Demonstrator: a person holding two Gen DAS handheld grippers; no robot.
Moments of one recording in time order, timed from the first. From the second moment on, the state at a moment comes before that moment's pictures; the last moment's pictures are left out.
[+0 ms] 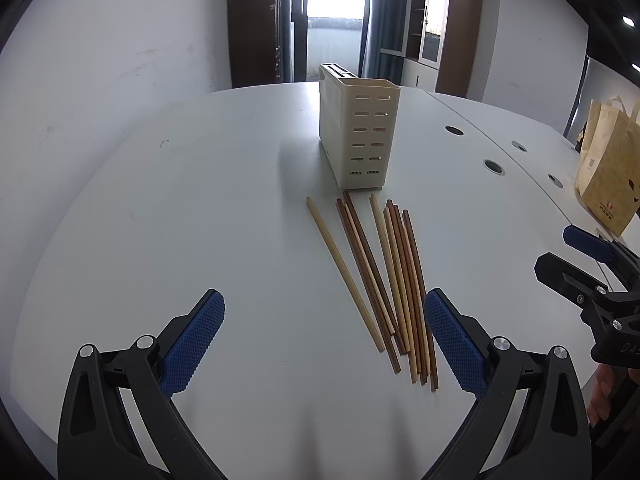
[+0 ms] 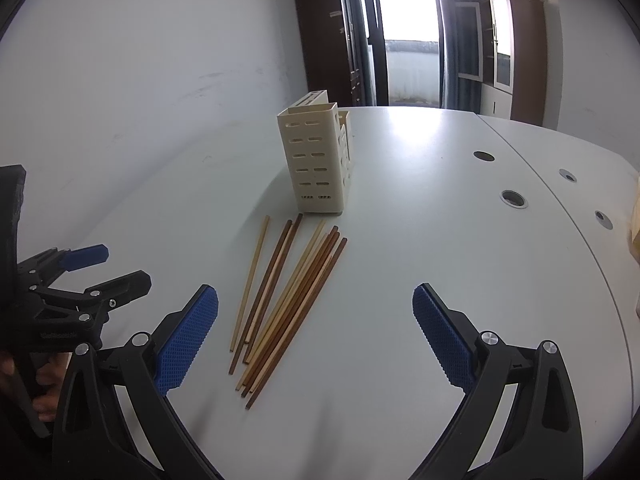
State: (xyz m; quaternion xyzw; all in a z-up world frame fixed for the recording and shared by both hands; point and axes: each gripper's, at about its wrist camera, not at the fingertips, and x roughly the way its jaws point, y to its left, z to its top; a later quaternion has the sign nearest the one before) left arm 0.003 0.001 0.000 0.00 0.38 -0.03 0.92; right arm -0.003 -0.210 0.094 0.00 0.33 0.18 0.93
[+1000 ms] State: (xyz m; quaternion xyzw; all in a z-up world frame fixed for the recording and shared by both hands) left arm 0.093 0.019 -0.045 -0.04 0.45 -0.01 0.89; right arm 0.061 -0.206 0.041 0.03 0.39 0.20 0.90
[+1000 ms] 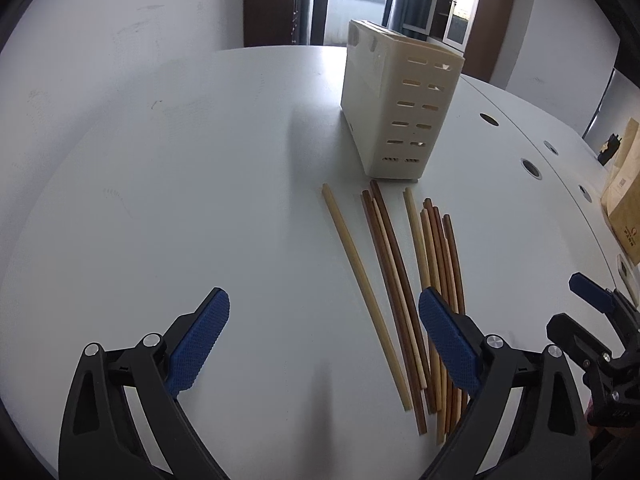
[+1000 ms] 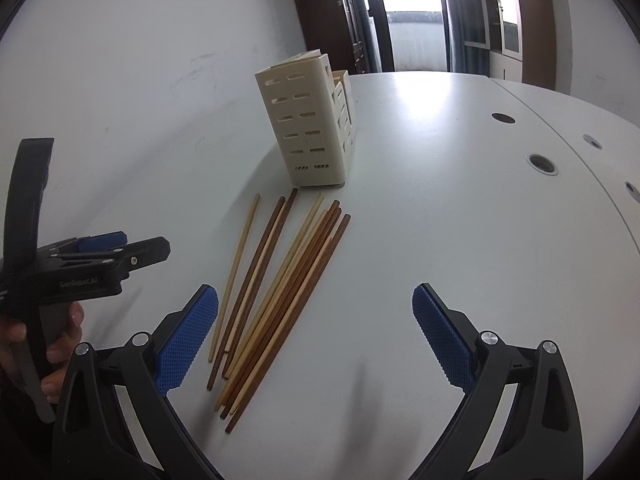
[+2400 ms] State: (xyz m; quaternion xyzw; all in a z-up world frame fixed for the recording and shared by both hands) left arm 0.214 0.002 -0.090 -0.06 0.51 -0.04 0.86; right arm 0.170 -0.200 0.027 0.10 0.38 0.26 0.88
